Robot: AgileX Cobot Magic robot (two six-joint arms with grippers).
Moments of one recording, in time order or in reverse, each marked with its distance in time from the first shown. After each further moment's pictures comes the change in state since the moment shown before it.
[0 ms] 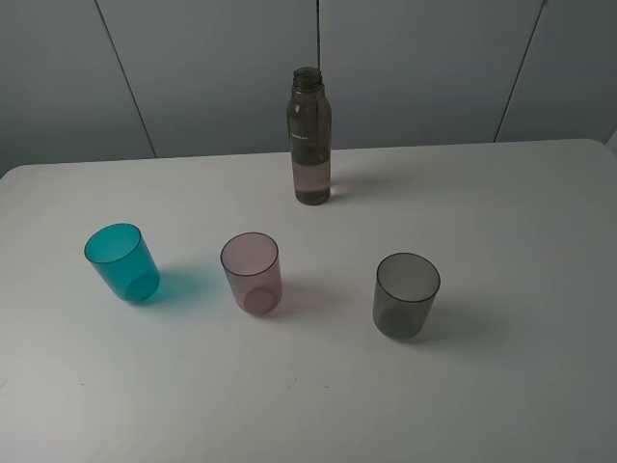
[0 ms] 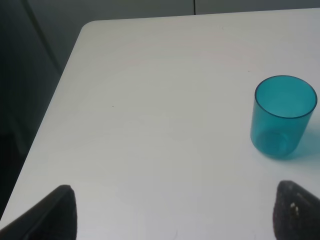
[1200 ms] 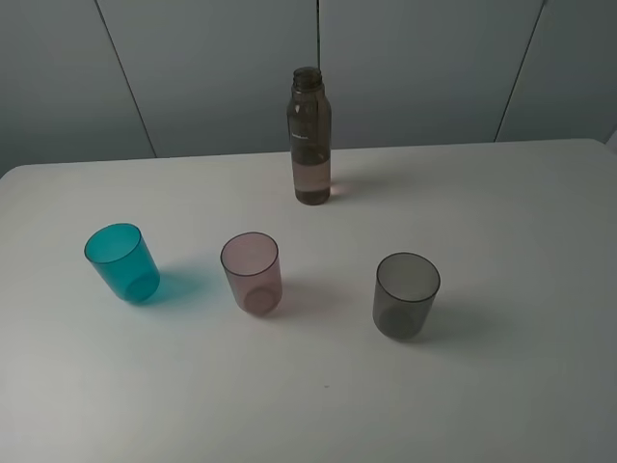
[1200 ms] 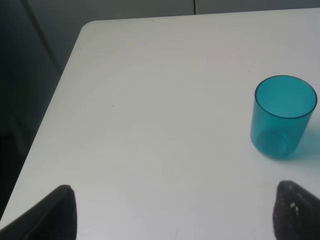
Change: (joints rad) left arm 0.000 0.000 0.000 0.000 0.000 0.000; right arm 0.000 0.259 -0.168 -0.007 -0.032 -0.035
